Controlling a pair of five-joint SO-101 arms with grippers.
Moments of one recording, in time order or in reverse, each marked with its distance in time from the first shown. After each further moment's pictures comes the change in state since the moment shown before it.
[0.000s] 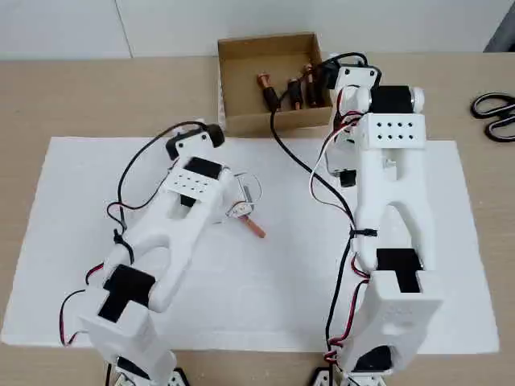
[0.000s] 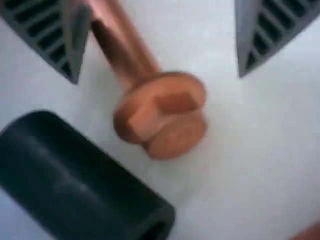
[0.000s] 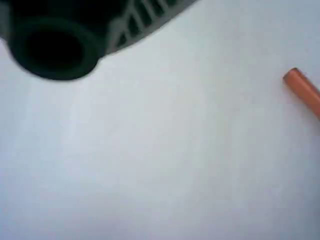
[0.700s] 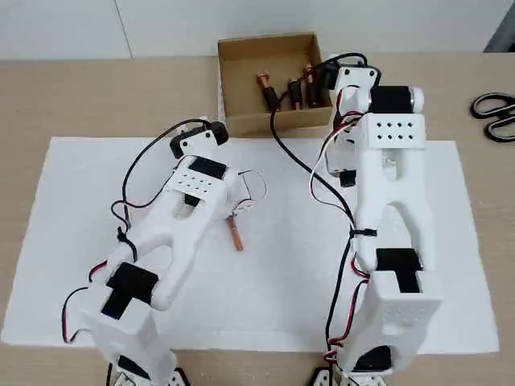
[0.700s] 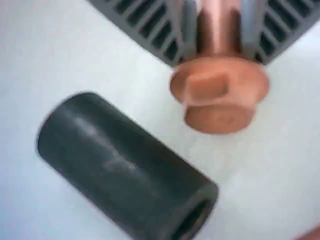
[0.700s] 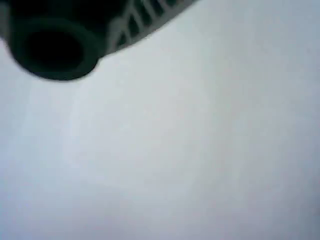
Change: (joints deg) left arm 0.5 0.7 -1.2 -2.0 0.5; right arm 0.0 0.0 0.0 0.0 0.0
